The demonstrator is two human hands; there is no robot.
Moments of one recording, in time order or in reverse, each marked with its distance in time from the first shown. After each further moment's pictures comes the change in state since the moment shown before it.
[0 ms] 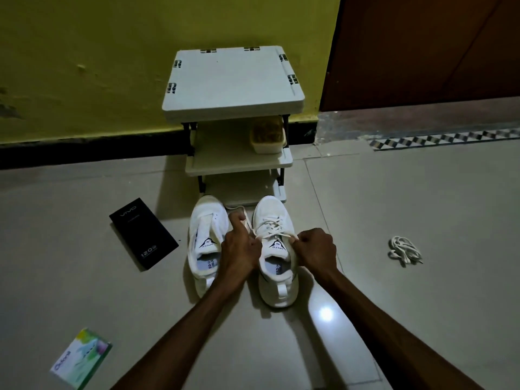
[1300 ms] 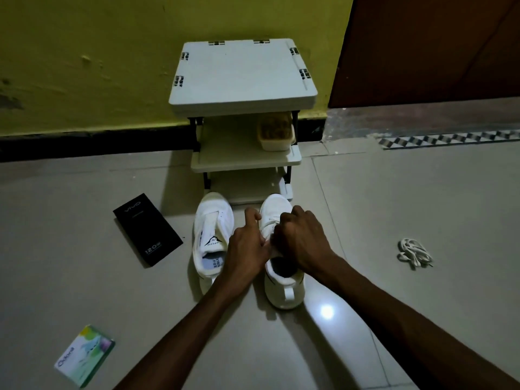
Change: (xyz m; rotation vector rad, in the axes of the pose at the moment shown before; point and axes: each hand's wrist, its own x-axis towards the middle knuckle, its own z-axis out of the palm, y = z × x) left_hand -0.001 0.010 -0.009 0.108 -0.105 0.126; right_hand 0.002 -0.039 0.002 -0.614 0.078 -0.800
